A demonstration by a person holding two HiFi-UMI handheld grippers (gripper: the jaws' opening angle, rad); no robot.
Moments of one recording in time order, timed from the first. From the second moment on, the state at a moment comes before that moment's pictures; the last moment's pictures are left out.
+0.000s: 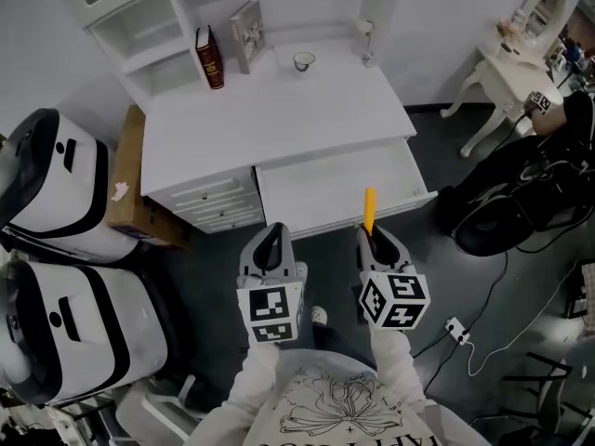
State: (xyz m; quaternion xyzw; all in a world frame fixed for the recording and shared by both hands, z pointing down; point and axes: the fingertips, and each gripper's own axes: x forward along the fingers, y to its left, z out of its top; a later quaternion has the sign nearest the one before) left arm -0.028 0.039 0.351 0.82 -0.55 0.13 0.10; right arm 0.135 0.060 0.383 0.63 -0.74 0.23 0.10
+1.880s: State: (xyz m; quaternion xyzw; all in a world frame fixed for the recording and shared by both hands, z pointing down) left arm 0.004 -0.208 0.466 0.83 -0.48 0.22 0.18; right arm 0.141 -0.177 0.494 0.62 -0.70 0.32 0.17
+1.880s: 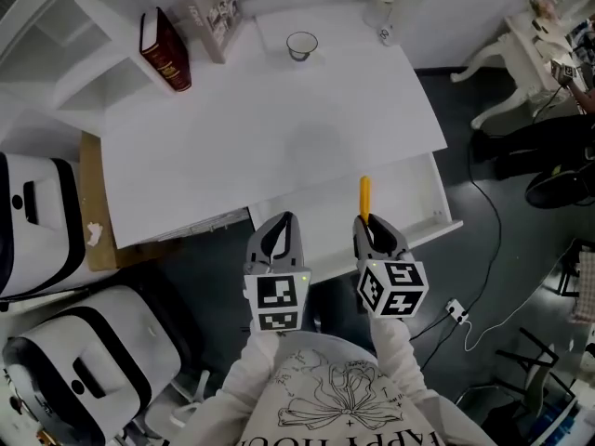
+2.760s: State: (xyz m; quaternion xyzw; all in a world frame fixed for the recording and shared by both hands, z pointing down) left arm -0.001 -0.204 0.569 0.79 -0.48 0.28 0.26; right arm 0.122 -0.181 0.614 0.52 -0.71 0.37 0.29
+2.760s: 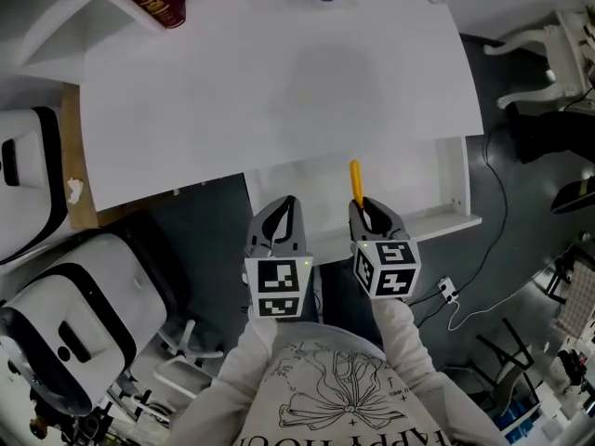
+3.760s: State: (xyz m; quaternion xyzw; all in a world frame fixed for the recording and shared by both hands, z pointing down) left arm -0.009 -0.206 0.631 0.75 -0.51 0.30 0.31; right arm 0.114 -0.197 0.731 0.42 -0.71 0.41 0.39
